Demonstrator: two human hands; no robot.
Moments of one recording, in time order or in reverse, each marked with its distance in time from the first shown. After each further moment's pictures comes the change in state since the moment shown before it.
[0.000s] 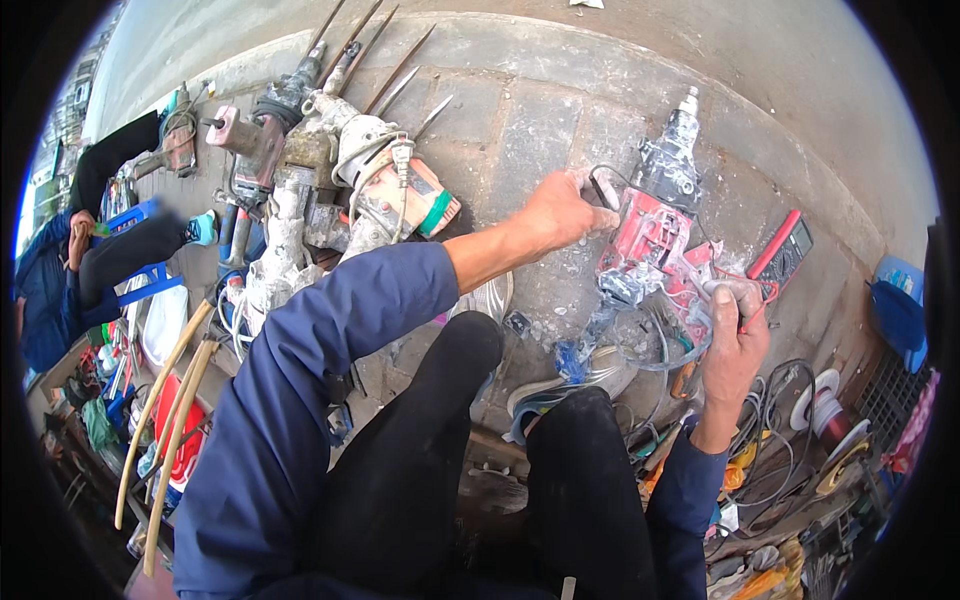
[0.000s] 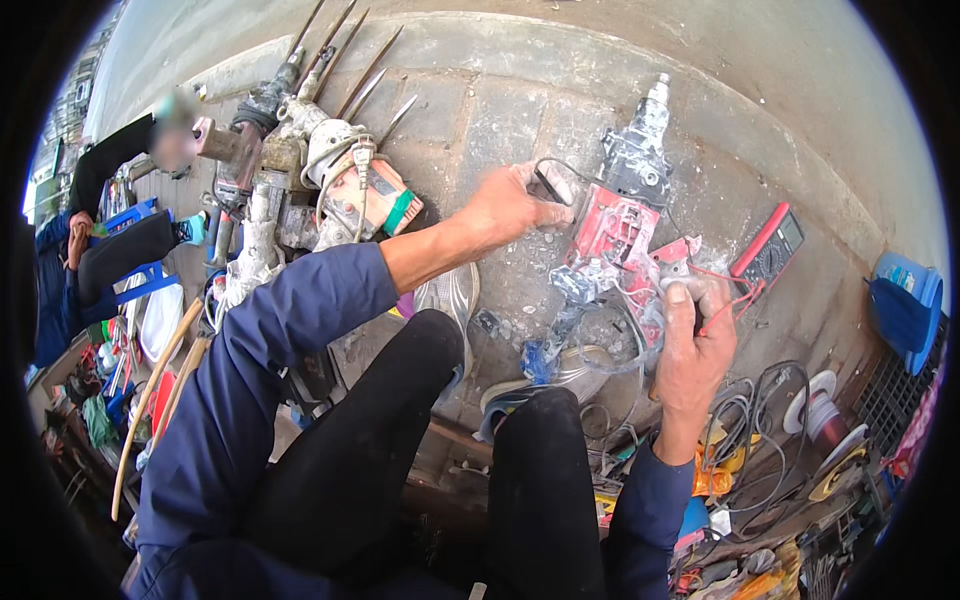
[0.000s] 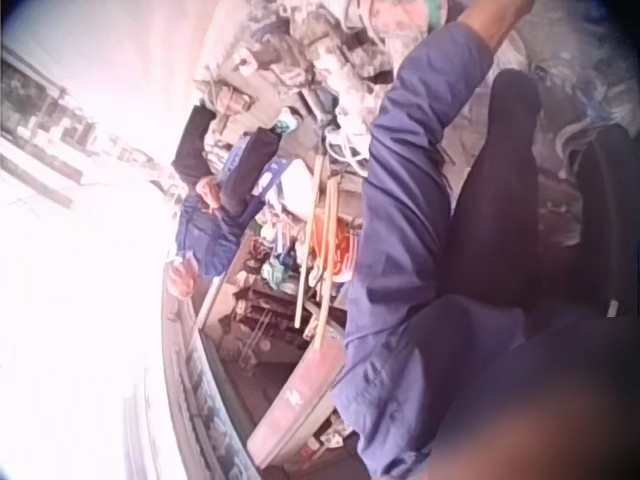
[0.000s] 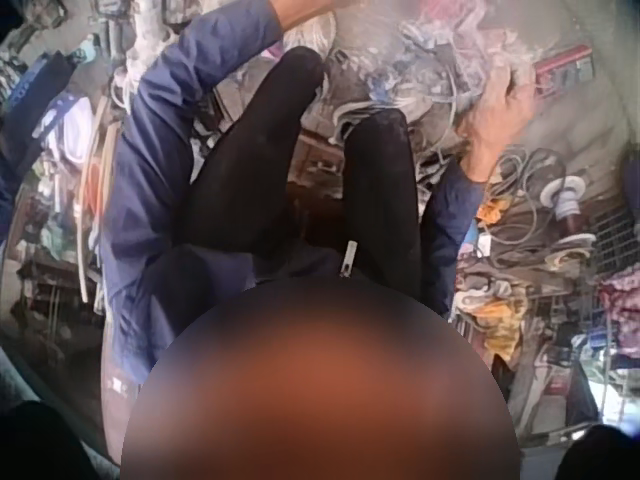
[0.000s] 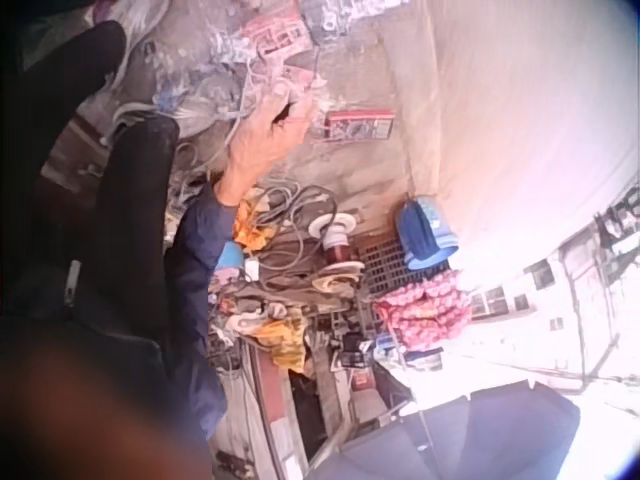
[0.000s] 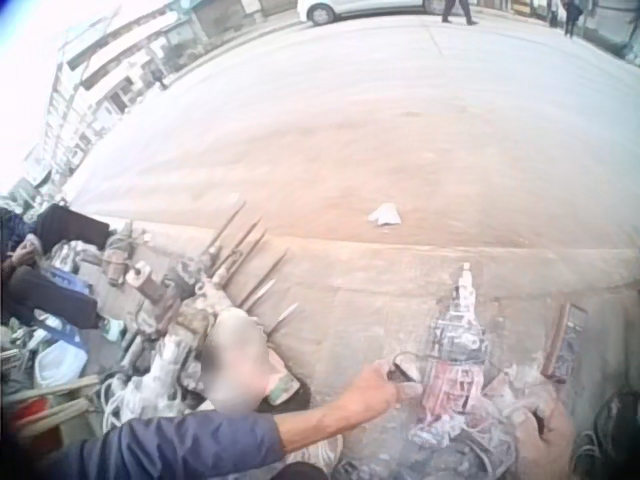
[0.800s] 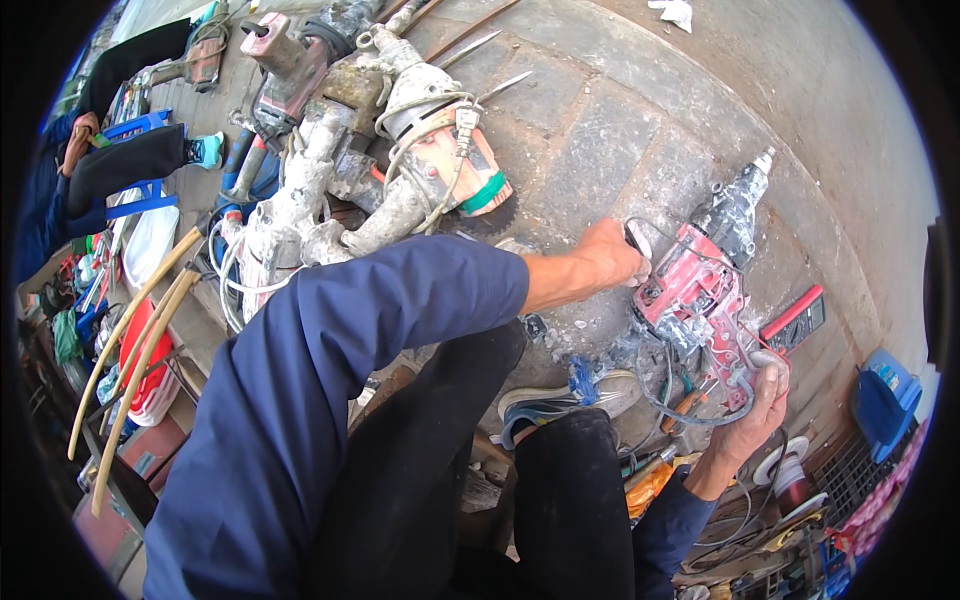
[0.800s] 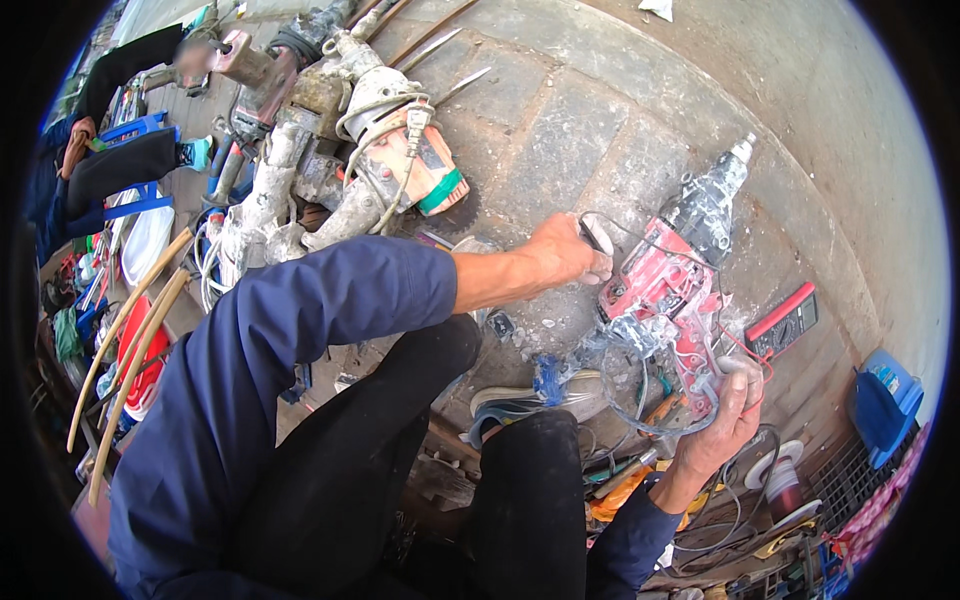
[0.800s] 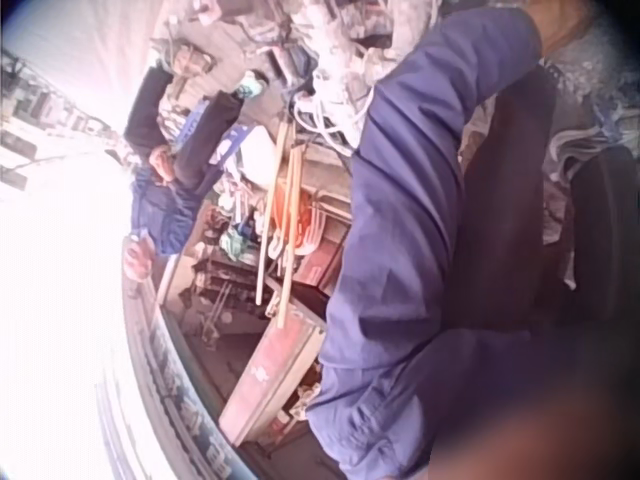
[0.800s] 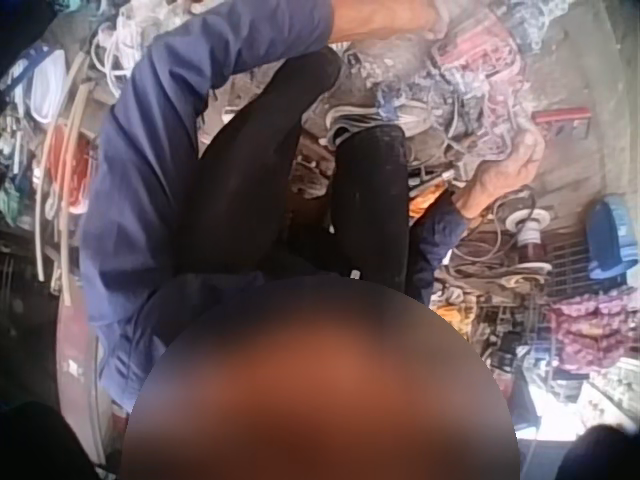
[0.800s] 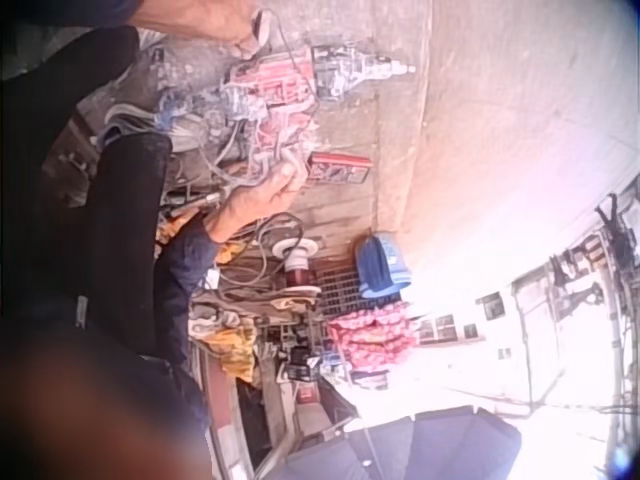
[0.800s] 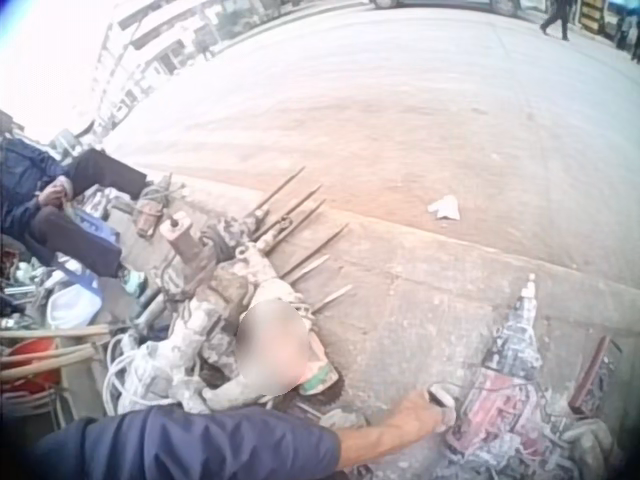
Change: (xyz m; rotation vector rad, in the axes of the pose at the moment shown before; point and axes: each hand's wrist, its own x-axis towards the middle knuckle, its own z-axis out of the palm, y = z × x) left_hand 0.003 -0.070 0.017 -0.194 0.175 -0.321; right_hand -0.010 0.015 0.000 0.239 0.110 0.153
